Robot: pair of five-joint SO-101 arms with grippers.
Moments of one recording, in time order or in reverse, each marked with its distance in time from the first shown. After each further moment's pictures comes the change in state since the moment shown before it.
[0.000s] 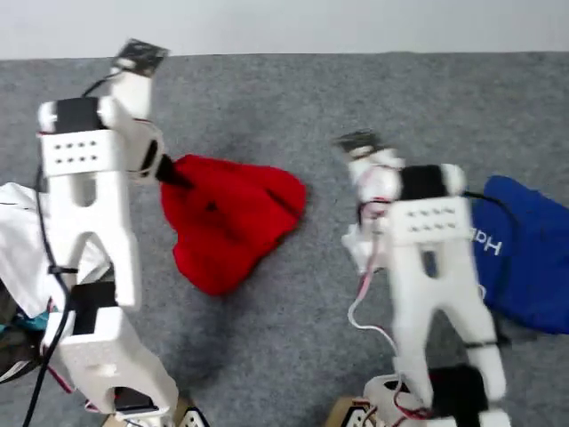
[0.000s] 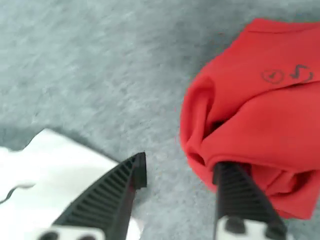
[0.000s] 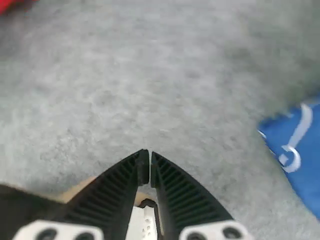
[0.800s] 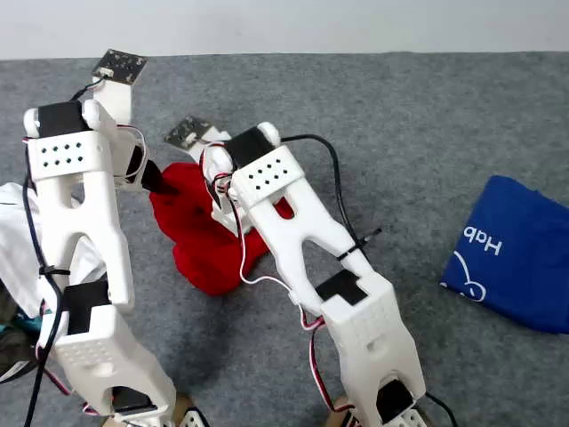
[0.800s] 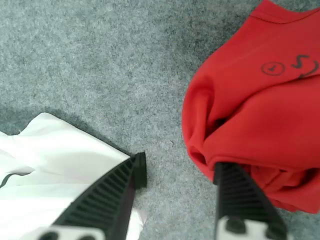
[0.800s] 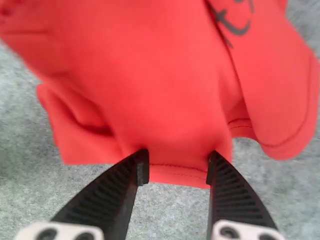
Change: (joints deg) left arm -1.7 0.4 2.4 0.1 -0.1; right arm -24.1 49.0 -54.8 0.0 -0.3
